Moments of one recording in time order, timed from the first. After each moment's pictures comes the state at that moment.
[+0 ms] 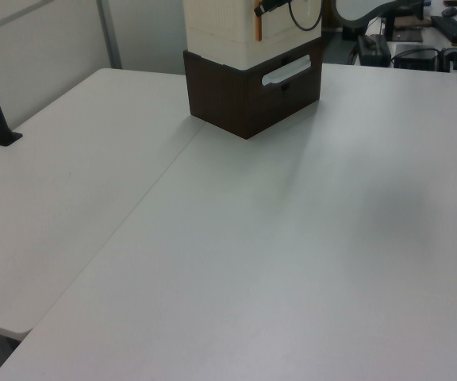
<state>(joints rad) -0.03 0.29 -0.14 -1.62 0.02 2.92 0.05</state>
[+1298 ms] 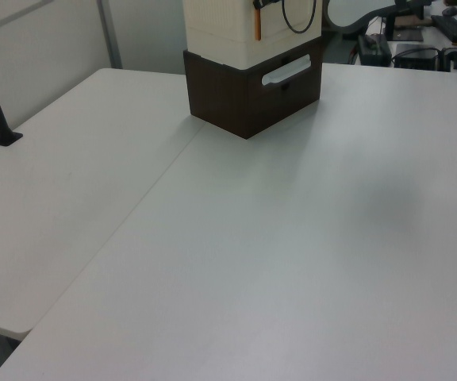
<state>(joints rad) -0.04 0.35 -0.16 -1.56 0.02 3.01 0.07</state>
